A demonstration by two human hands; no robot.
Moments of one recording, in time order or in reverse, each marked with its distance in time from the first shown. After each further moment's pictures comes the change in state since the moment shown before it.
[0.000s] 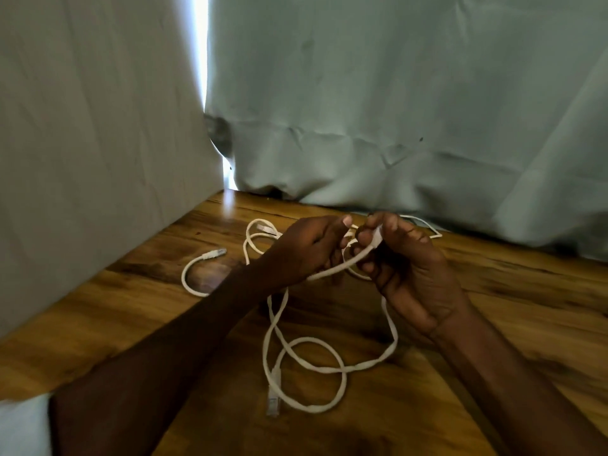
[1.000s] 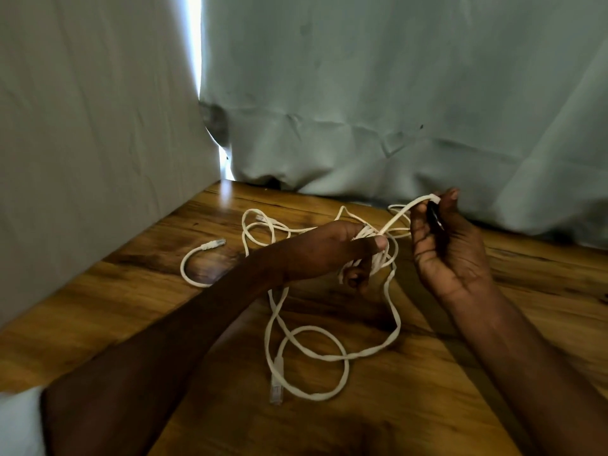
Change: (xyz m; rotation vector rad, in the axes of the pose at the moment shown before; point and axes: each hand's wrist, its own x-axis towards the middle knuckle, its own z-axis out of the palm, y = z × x) left_hand -0.003 0.028 0.011 -0.276 -0.441 -0.189; right_hand 0.025 -0.011 -0.046 0.538 0.507 -0.170
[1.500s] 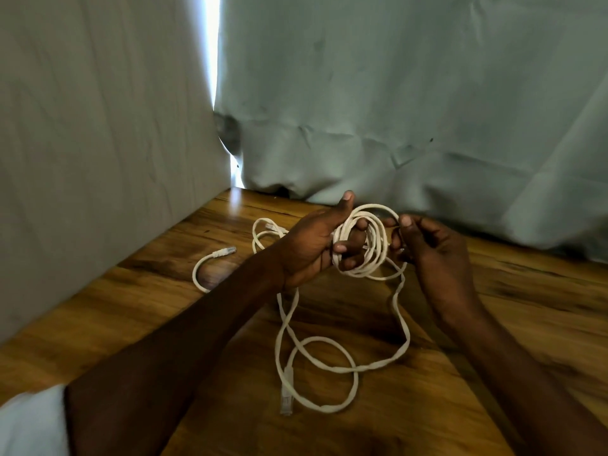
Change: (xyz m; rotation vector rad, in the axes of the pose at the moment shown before) left_hand 0.004 -0.006 -0.017 -0.612 0.074 0.103; right_hand -0.014 0.020 -0.008 -1.098 -0.225 -0.373
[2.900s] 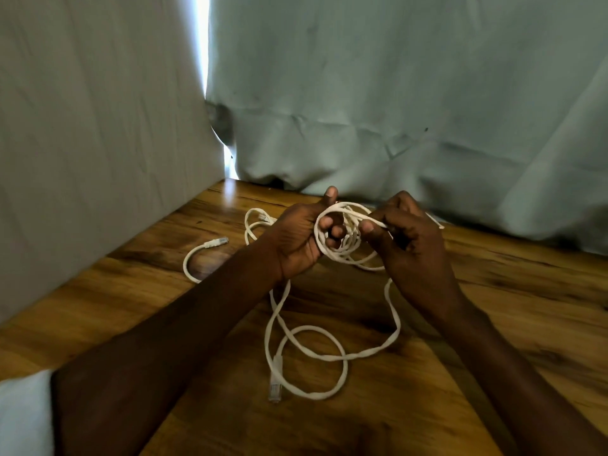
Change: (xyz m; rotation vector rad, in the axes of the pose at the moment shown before) left_hand 0.007 -0.006 -0.008 -0.279 0.289 -0.053; right_hand -0.001 0.000 0.003 -0.334 -0.252 -0.408
